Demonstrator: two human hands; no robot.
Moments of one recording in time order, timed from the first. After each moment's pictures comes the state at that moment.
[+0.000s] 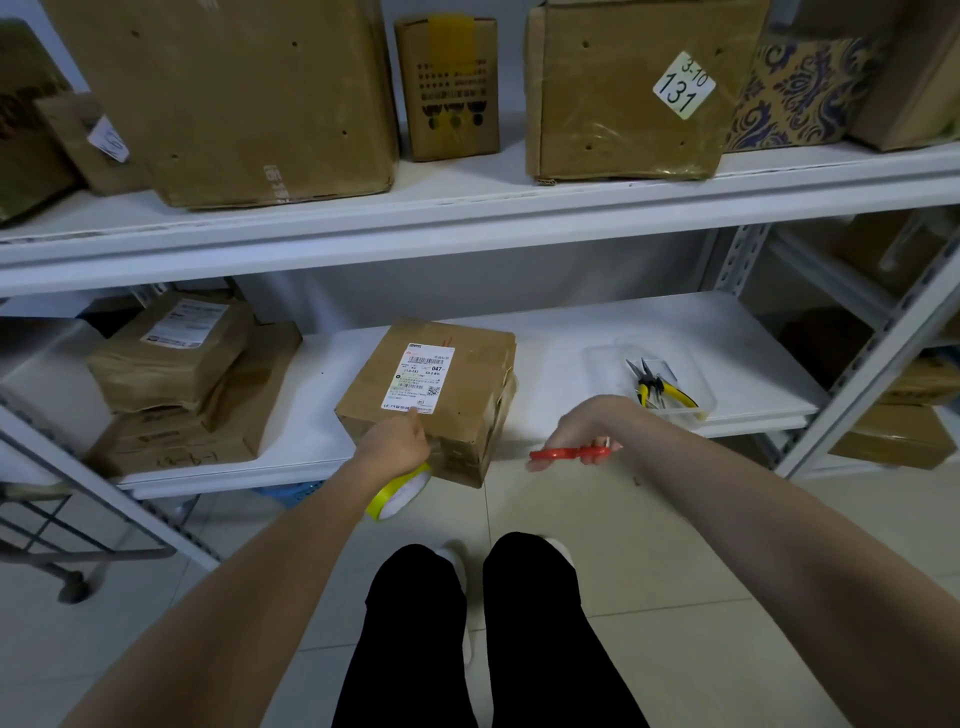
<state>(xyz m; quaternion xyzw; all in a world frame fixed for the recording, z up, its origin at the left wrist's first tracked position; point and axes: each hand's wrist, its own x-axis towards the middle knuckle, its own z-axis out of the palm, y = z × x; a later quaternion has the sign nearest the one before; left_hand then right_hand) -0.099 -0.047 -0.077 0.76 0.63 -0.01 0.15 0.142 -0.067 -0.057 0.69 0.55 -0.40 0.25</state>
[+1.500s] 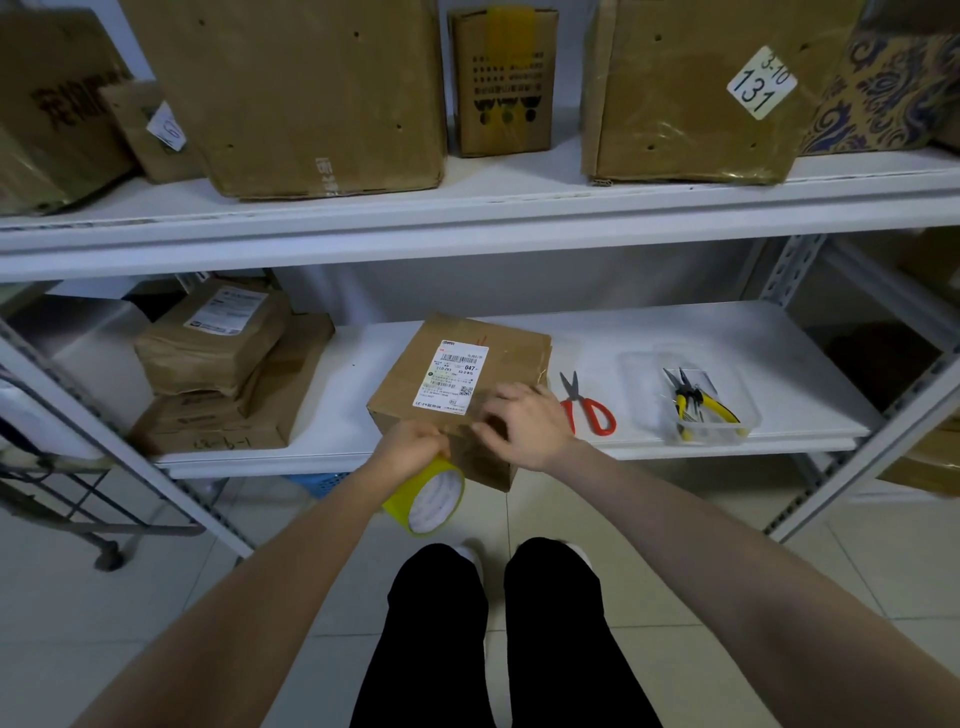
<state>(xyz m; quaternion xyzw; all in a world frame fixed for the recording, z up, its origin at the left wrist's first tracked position) -0.120 -0.061 -0.069 0.60 0.65 0.19 0.41 0.062 -0.055 -0.100 0.58 0.80 -0.01 -0.18</state>
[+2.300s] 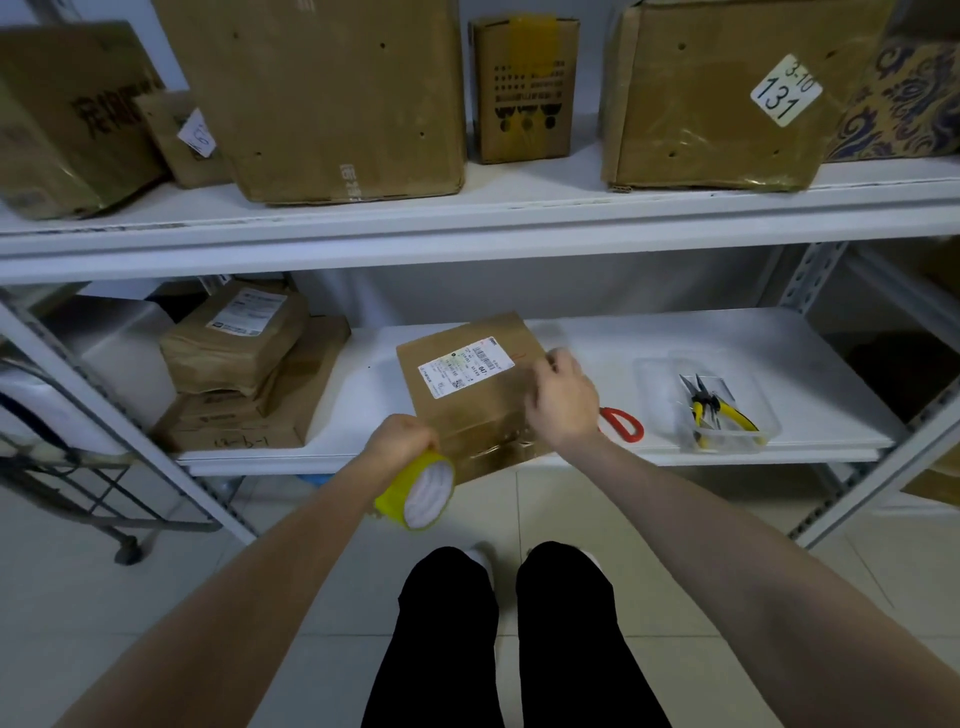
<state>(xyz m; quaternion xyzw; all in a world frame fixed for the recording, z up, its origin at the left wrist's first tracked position) -0.138 -0.051 -0.058 0.54 0.71 0.19 0.41 0.071 -0.042 -0.085 0.69 0.69 -0.02 -0.22</state>
